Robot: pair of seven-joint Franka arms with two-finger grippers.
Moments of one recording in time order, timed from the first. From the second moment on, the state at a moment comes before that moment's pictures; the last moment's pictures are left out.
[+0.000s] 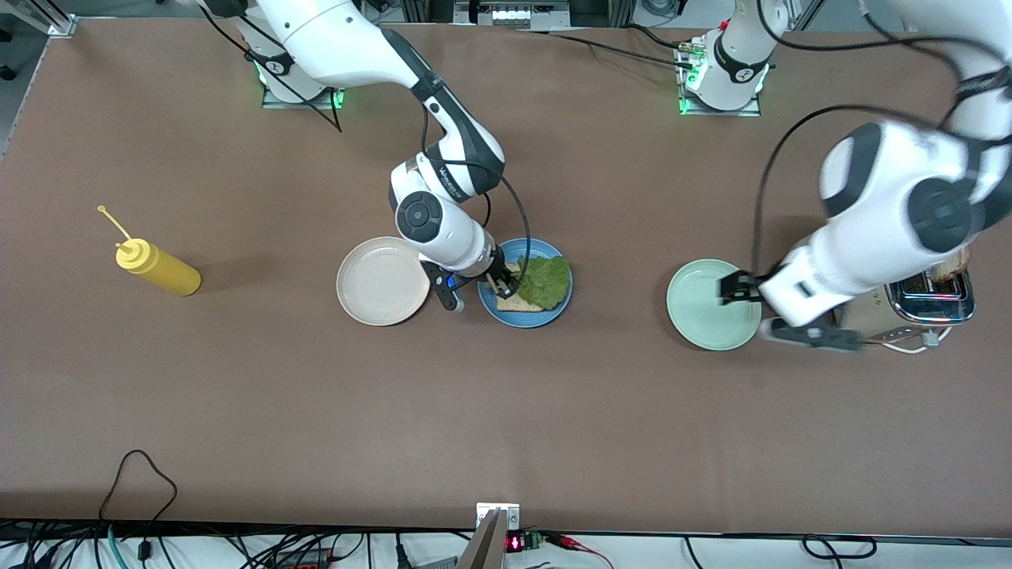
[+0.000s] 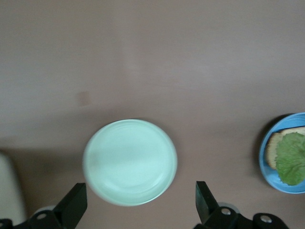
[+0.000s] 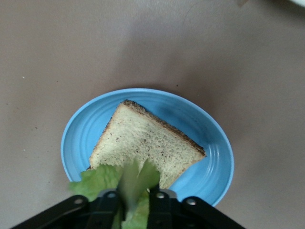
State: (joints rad) left arm 0.12 0.34 -0.31 -1.54 0.07 1.85 -0.10; right arm 0.73 0.76 -0.03 -1.48 0.45 2.37 1.43
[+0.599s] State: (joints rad) left arm 0.12 0.08 -0.12 -1.51 0.01 1.60 -0.09; right arm 0.69 0.73 -0.06 -1.45 0.26 2.26 1.32
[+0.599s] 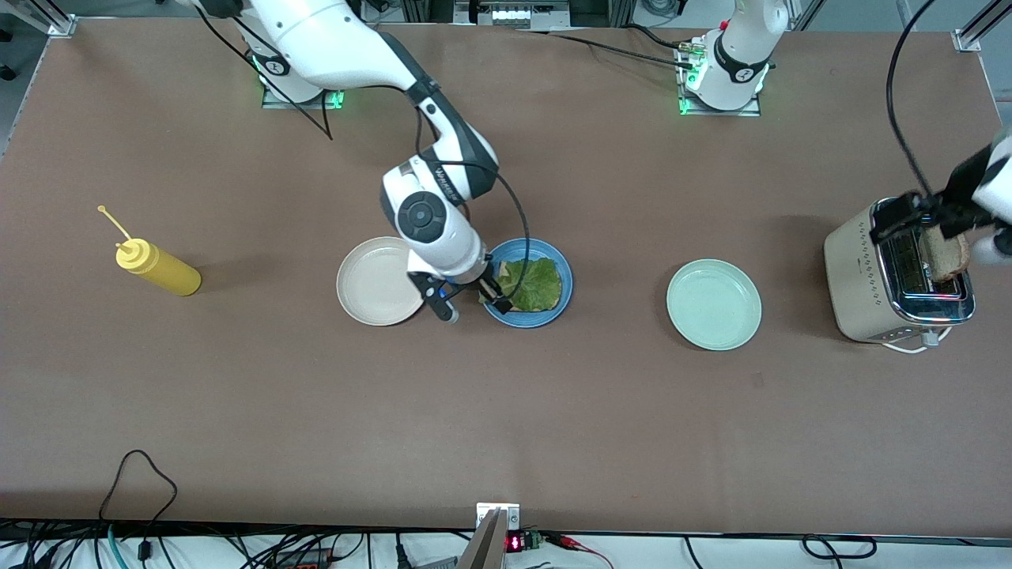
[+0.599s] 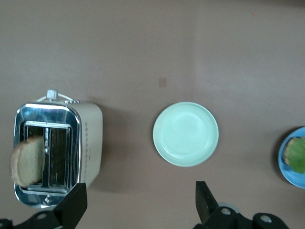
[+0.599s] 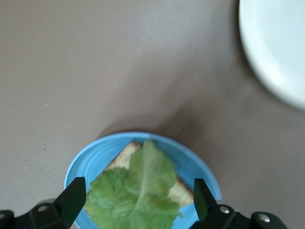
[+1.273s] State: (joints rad) left arm 0.13 -0.09 -0.13 -1.74 0.00 1.63 -0.09; right arm 0.48 0.50 -0.07 -1.44 0.20 1.83 0.84
